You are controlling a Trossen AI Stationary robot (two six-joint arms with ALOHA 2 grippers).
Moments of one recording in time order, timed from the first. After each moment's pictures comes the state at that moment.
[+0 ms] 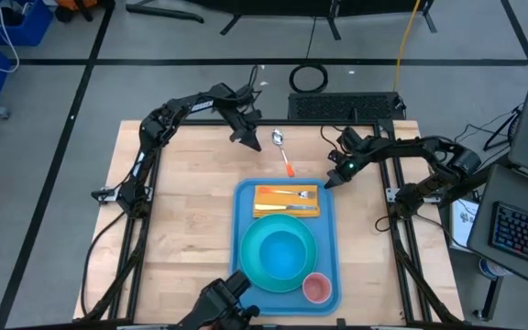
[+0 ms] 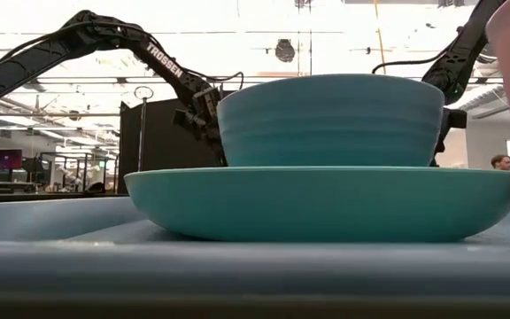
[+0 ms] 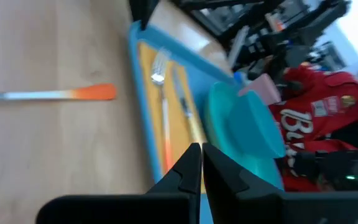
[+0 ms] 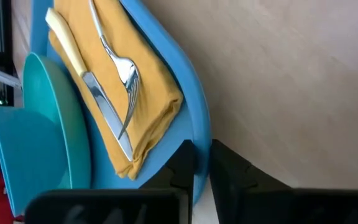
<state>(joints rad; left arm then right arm) 0.78 2.28 1.83 -1.16 1.24 0.72 -0.81 1.49 0.53 -0.30 -0.76 0.23</state>
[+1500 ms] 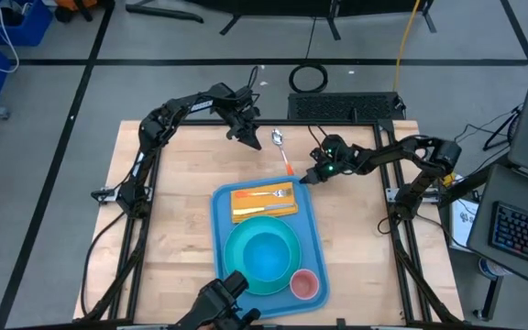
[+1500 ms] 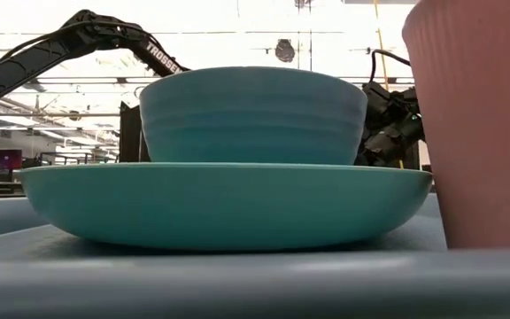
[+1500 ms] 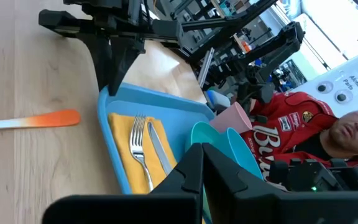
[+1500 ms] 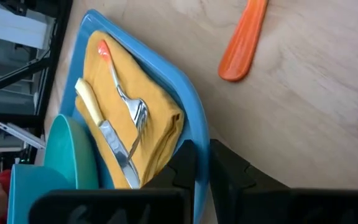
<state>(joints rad) 0.78 2.28 1.83 -1.23 1.39 0.78 -0.58 1.68 0.44 0.38 -0.60 0.67</state>
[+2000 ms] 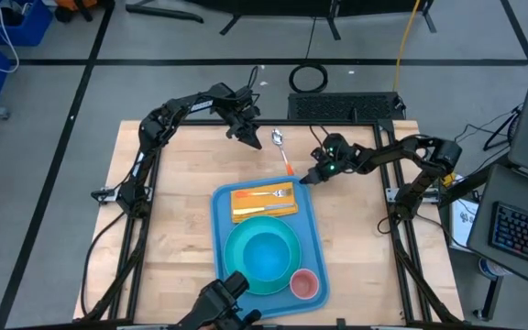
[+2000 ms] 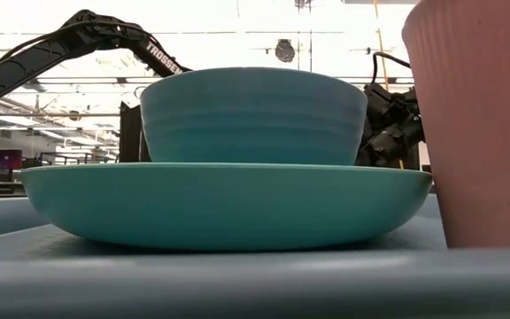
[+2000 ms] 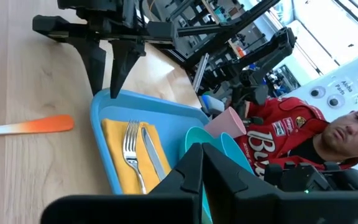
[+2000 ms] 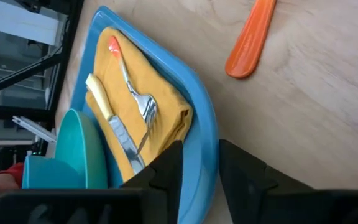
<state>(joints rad) 0.78 2.28 1.83 -1.23 1.42 0.78 -0.60 1.68 0.44 0.39 -0.67 0.64</state>
